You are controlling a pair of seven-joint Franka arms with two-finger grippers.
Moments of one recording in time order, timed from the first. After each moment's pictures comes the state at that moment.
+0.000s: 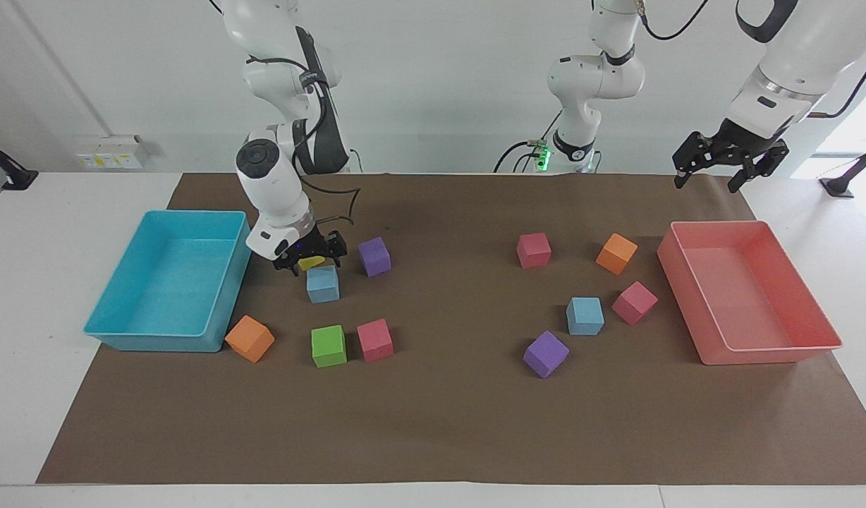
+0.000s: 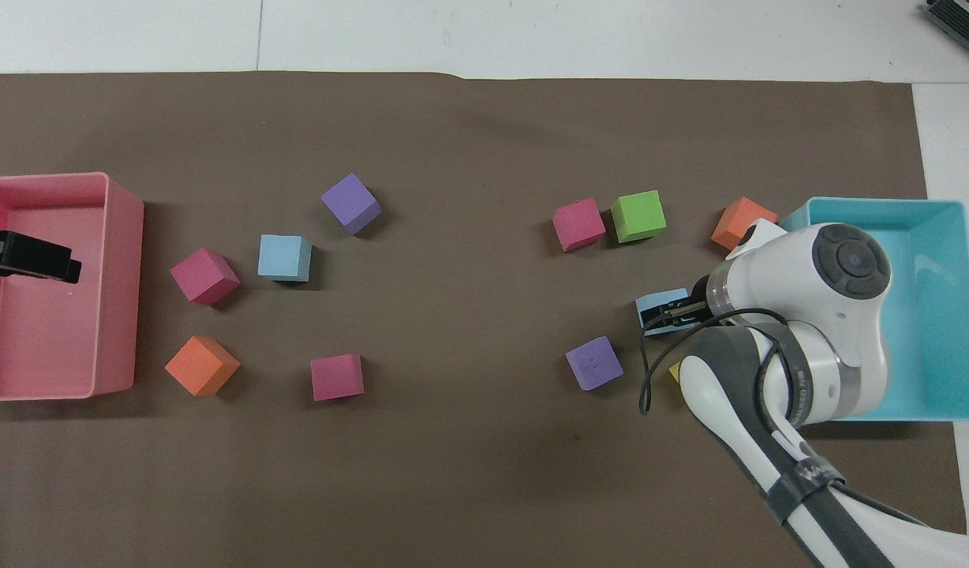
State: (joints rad) left arm -0.10 -0.02 0.08 -1.54 -0.03 1.51 0.12; right arm 0.24 0.11 -0.06 -2.19 0.10 2.28 -0.09
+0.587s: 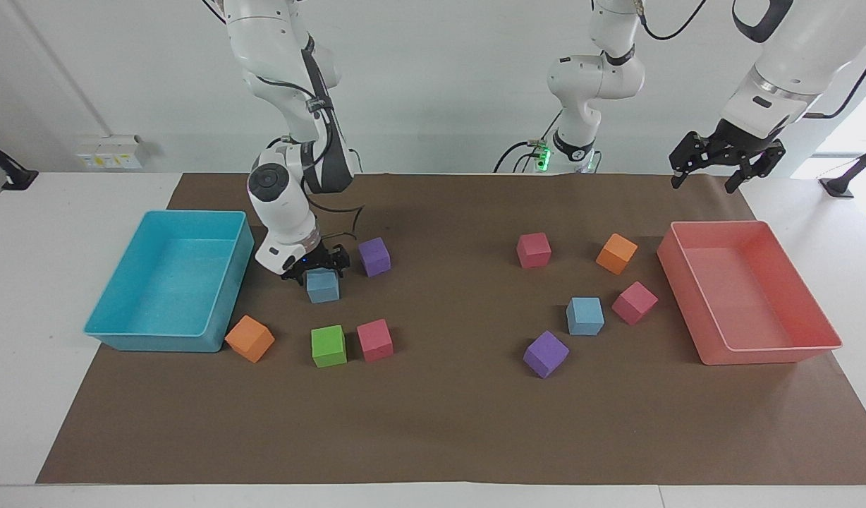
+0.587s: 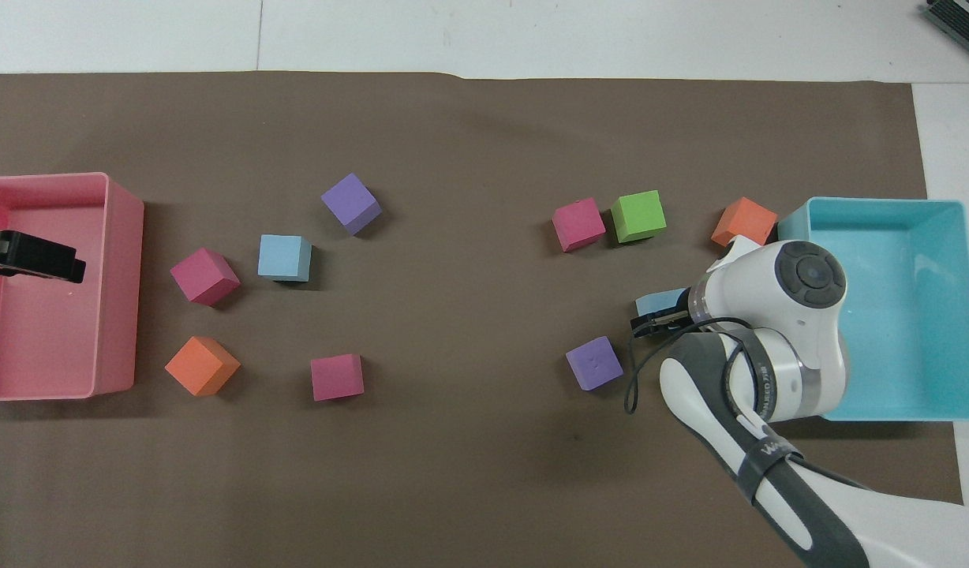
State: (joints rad) left arm -0.10 -0.02 0.06 -1.54 -0.03 1.51 0.12; right arm 0.24 0.17 -0.06 -2.22 0.10 2.33 -0.08
